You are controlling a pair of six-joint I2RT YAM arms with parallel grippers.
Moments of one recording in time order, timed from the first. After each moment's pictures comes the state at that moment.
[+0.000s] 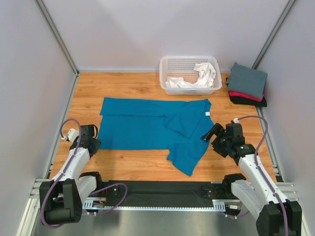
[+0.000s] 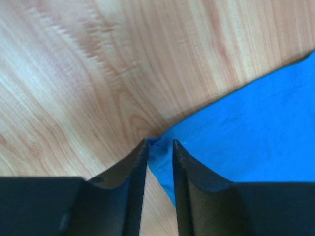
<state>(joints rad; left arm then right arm) 0.09 0.98 0.38 -0.40 -0.32 -1.02 0.13 0.82 0.45 -0.49 -0.12 0.82</state>
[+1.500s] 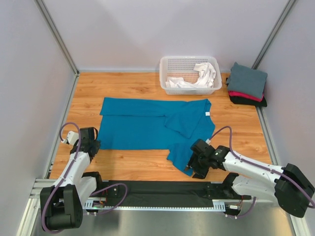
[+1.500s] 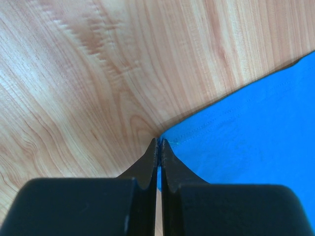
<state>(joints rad) 0.09 0.92 0.32 -0.36 -0.32 -1.06 0.85 1.03 0.44 -0.67 -0.09 1.40</state>
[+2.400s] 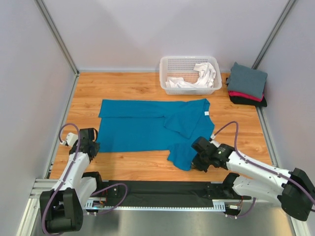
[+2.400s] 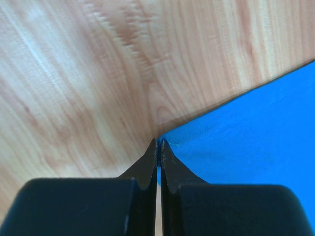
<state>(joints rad) 0.09 0.89 0.34 -0.47 -0.35 -1.06 0.87 0.98 0.48 -0.74 0.06 1.47</state>
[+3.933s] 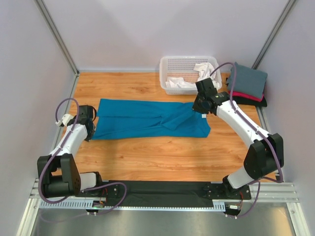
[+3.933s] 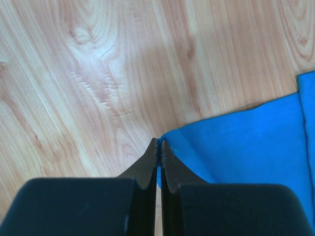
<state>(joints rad) 0.09 1.27 0.75 -0.66 -0.52 -1.08 0.40 1.54 1.32 -0.72 0.19 0.72</state>
